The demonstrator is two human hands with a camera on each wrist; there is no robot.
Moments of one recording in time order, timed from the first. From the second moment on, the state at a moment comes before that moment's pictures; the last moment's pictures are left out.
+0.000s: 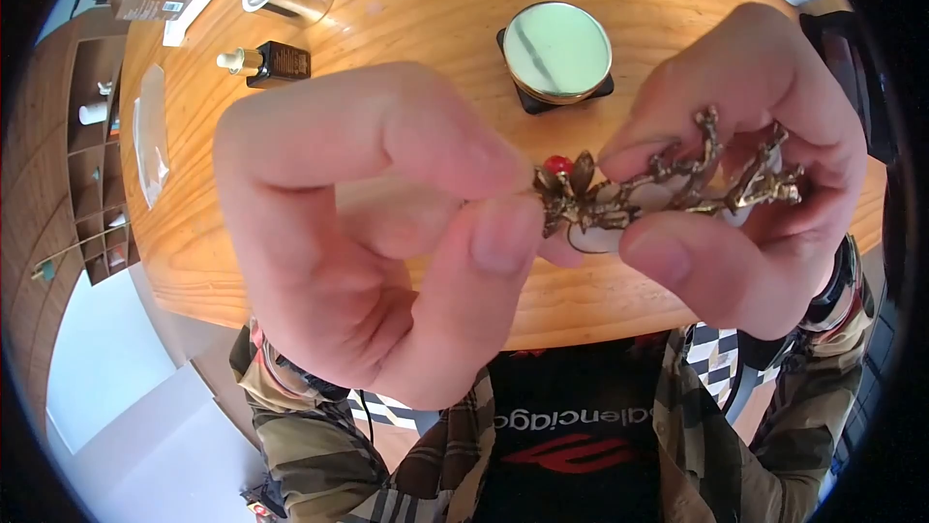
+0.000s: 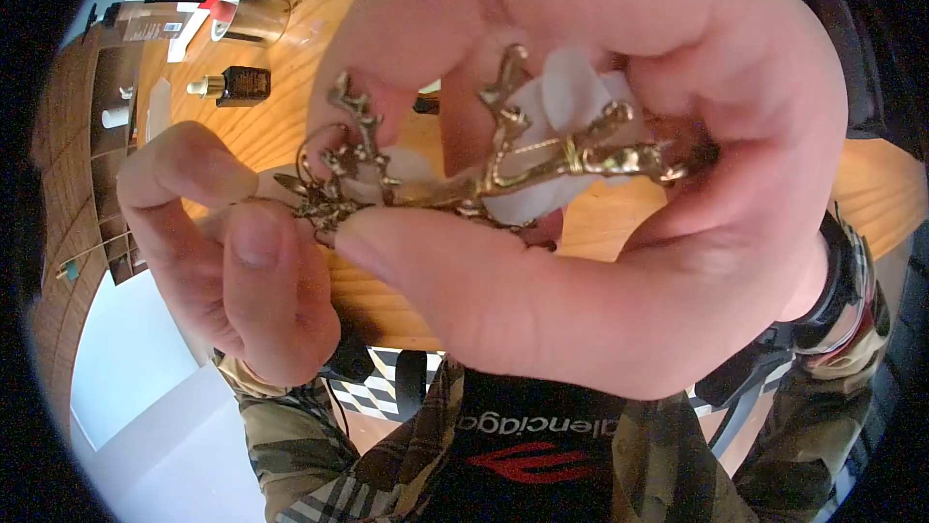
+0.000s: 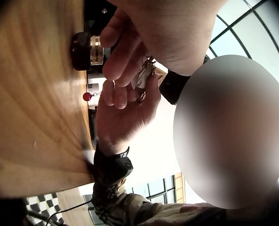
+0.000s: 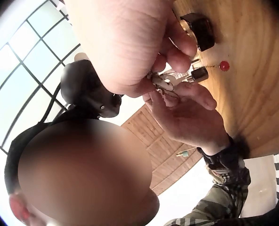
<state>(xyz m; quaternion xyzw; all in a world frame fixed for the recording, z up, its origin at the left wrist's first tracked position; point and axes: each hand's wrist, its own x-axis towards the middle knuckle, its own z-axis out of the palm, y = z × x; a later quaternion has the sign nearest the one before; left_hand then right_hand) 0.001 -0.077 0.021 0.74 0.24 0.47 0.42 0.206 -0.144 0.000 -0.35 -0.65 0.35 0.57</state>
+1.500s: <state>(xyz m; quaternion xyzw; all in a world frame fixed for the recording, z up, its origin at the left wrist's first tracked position) -0.008 -0.081 0.016 0.60 0.17 0.50 0.61 0.219 -0.143 0.049 -0.39 -0.85 0.15 0.33</state>
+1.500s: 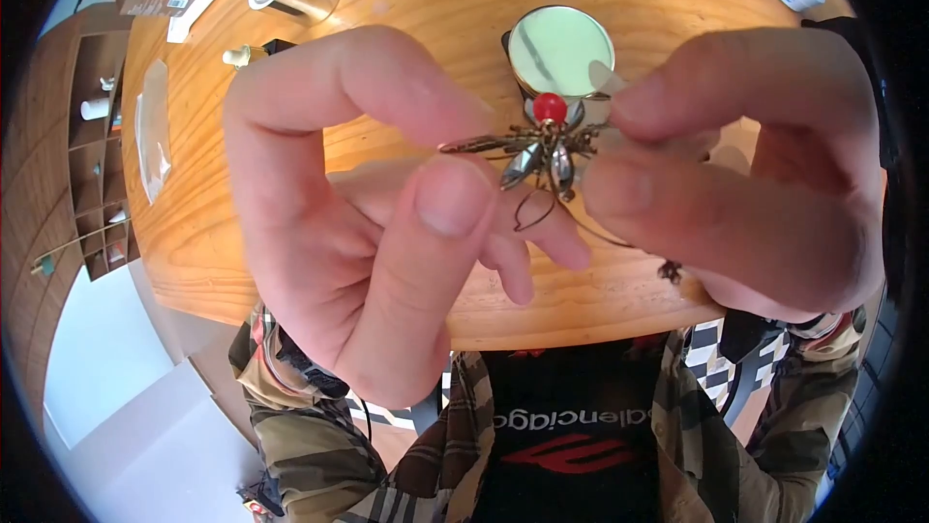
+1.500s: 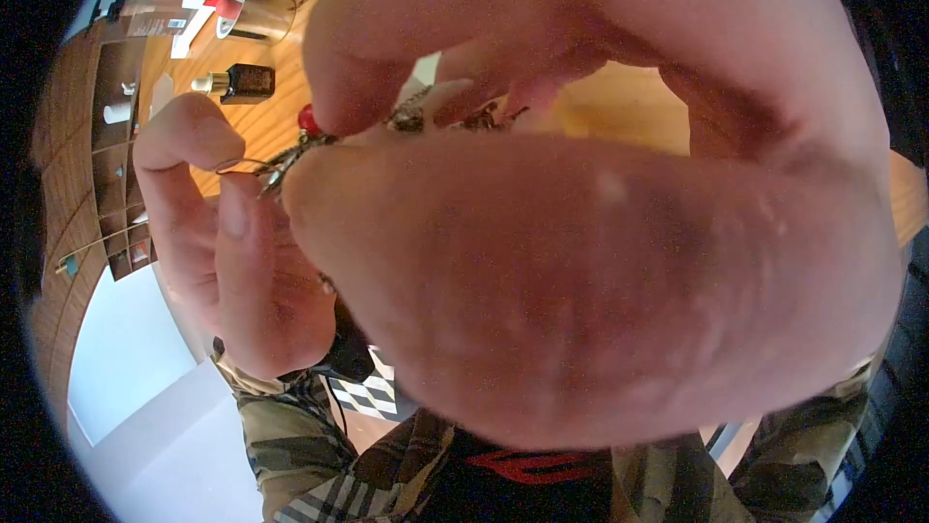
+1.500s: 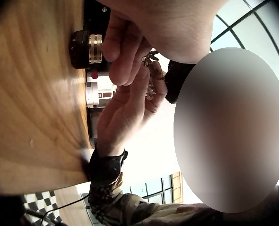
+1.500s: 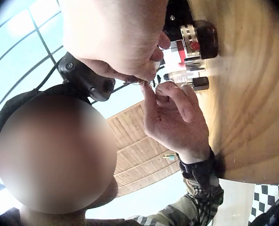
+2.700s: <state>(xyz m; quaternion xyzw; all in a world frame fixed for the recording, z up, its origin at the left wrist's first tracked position) -0.021 -0.074 0.002 0.79 0.15 0.50 0.32 0.225 -0.133 0.035 -0.36 -0.85 0.14 0.37</state>
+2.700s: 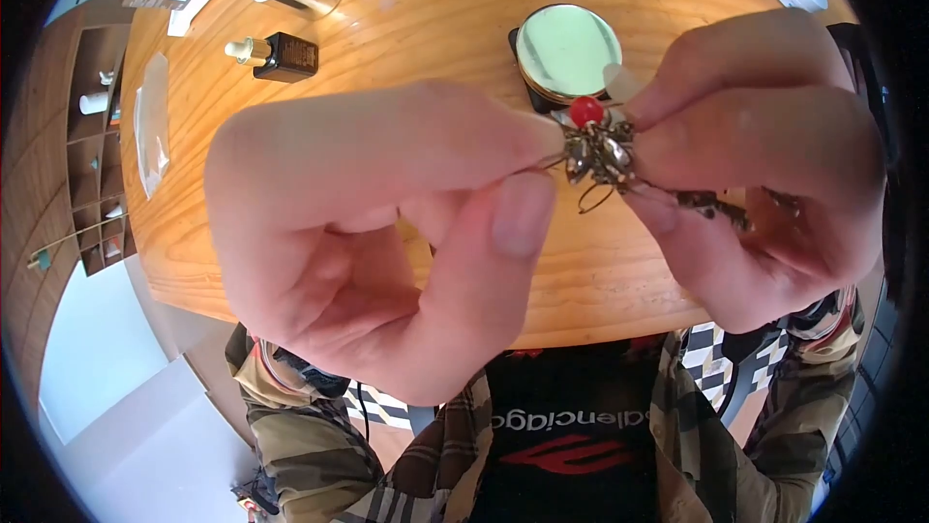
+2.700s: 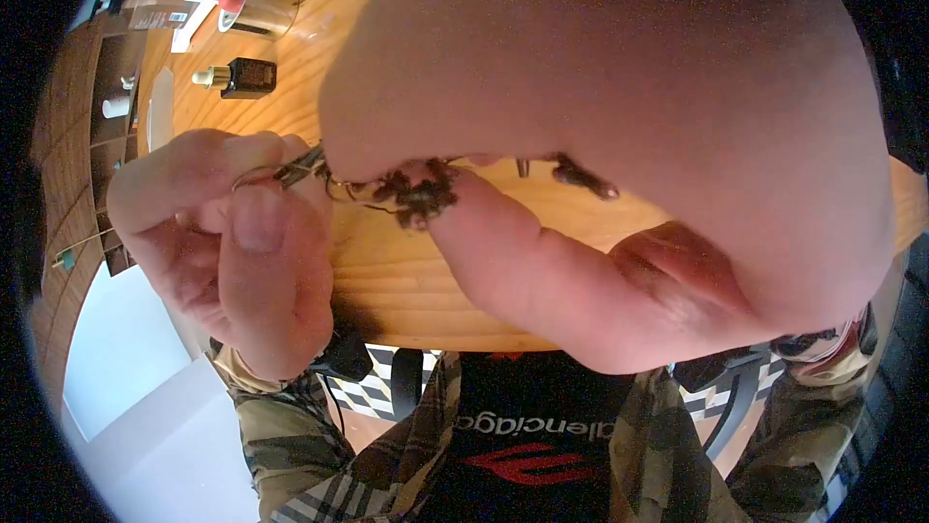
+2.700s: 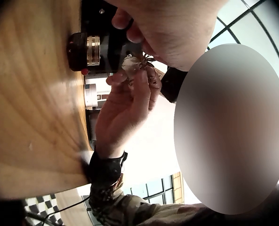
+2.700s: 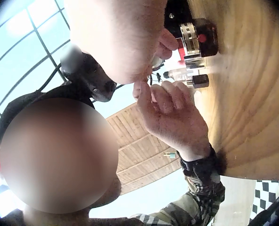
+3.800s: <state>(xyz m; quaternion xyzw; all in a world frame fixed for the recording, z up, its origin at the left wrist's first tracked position) -0.015 -0.064 0.004 0.81 0.13 0.43 0.36 0.221 -0.136 0.027 -0.40 -0.80 0.18 0.42</state>
